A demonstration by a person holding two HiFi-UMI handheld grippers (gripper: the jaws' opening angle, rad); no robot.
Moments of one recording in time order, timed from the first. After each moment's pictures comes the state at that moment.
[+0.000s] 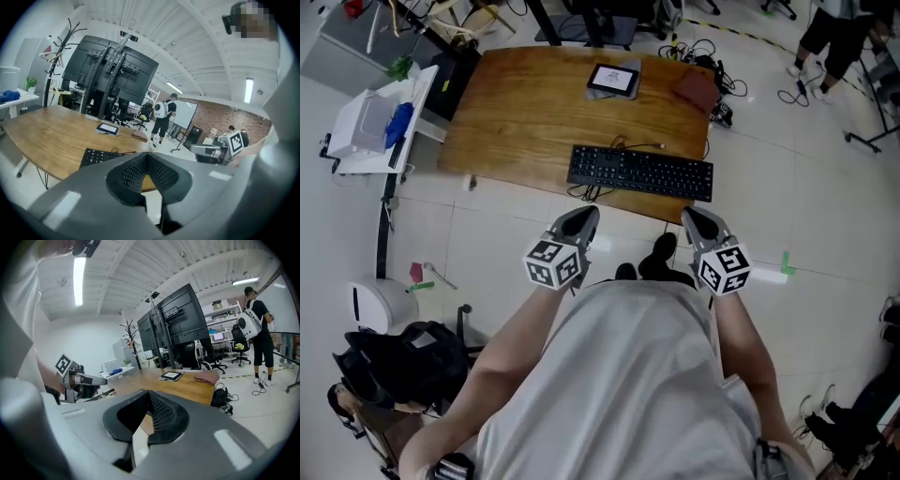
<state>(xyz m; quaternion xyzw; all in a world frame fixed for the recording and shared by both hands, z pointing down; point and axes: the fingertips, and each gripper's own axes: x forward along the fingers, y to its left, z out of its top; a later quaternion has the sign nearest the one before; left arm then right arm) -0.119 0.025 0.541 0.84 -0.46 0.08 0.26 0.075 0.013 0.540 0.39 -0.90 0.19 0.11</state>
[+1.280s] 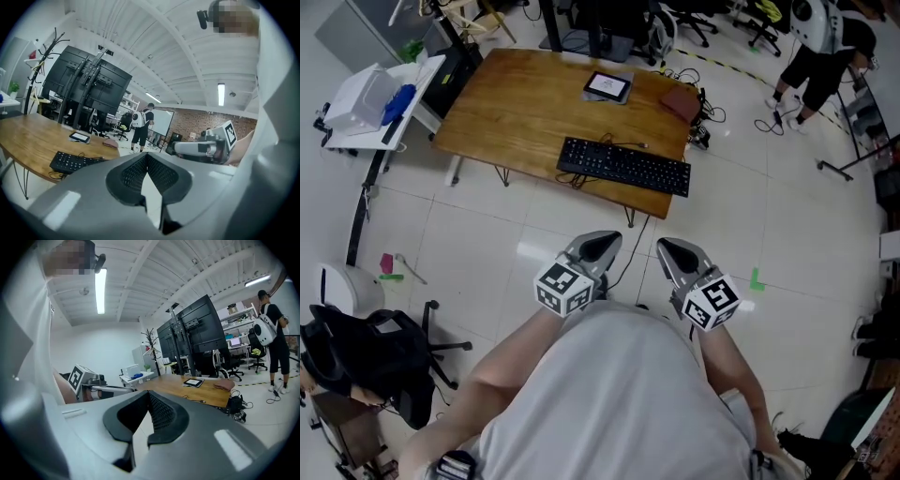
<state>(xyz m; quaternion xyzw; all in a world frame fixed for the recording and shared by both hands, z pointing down) -0.019 0.130 0.479 0.90 -0.38 0.01 0.20 0.057 0.136 0.455 0.30 -0.94 0.16 0.08</state>
